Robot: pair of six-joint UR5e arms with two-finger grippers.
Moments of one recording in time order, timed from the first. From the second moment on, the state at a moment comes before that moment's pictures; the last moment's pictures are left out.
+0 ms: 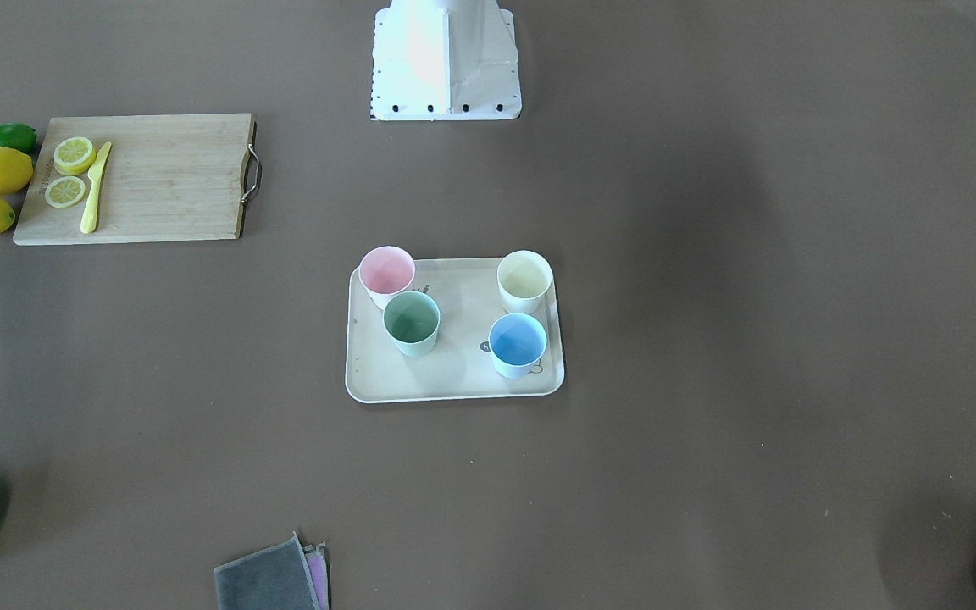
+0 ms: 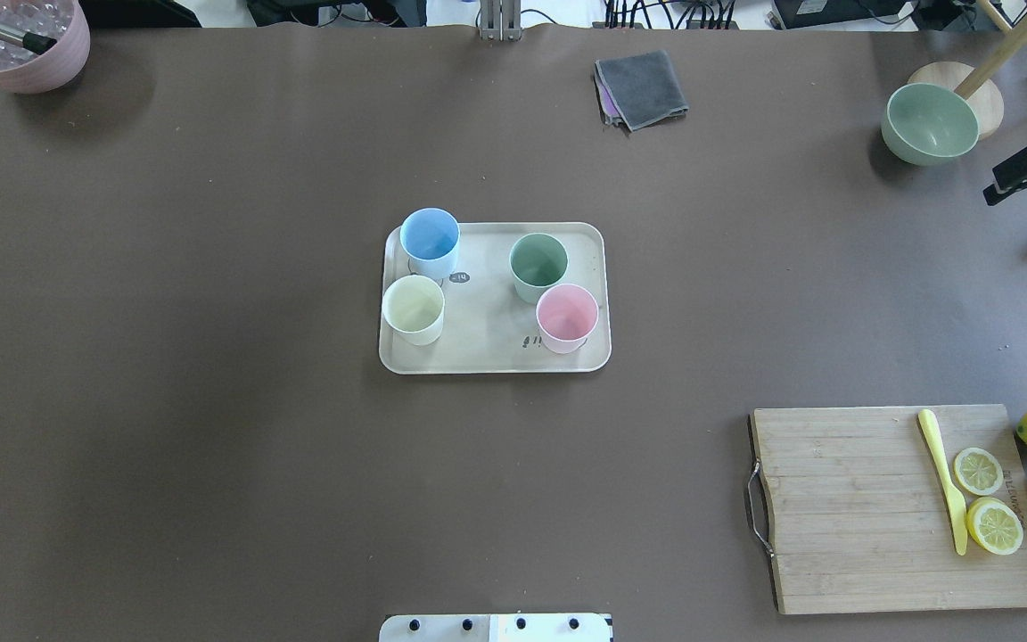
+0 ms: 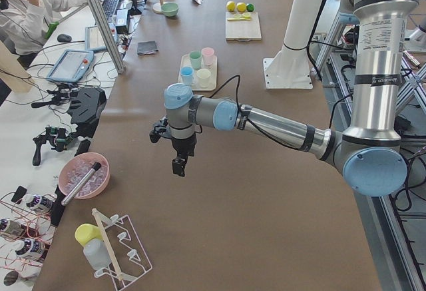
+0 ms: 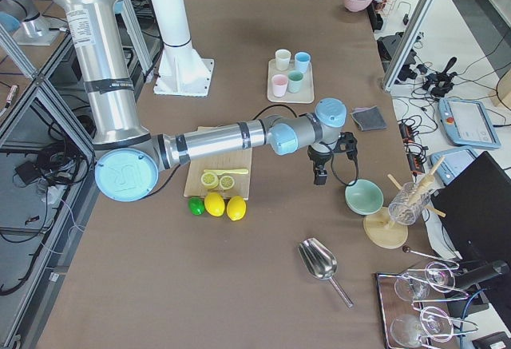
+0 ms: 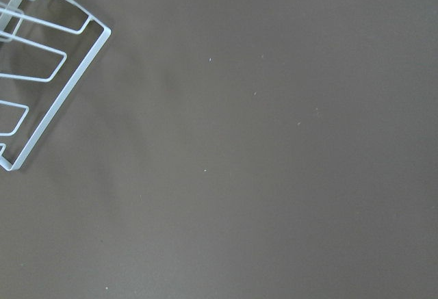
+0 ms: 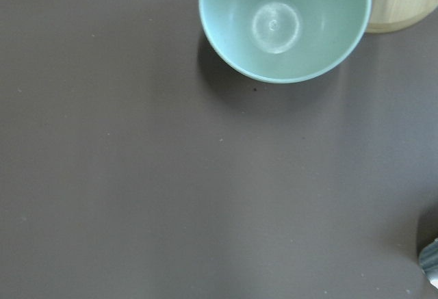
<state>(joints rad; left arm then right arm) -1.39 -1.55 -1.85 -1.45 -2.19 0.02 1.32 -1.42 1.59 -1.41 2.33 0.30</state>
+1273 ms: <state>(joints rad) -1.39 -1.56 -1.82 -1.56 -2.18 0.03 1.36 -1.53 1.67 -1.41 2.35 0.24</state>
